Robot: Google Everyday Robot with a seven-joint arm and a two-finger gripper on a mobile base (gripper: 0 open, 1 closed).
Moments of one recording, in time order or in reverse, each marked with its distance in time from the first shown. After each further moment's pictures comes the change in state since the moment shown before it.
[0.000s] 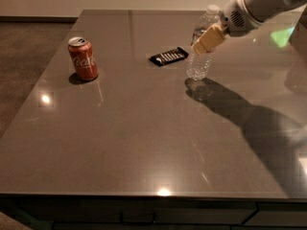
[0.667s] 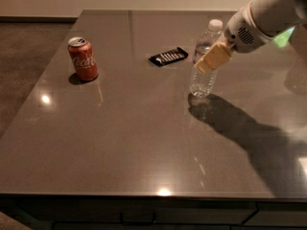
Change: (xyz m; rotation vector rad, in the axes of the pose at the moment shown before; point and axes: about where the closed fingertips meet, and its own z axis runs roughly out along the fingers) arm 0.034 0.048 -0.021 -0.031 0.049 -0.084
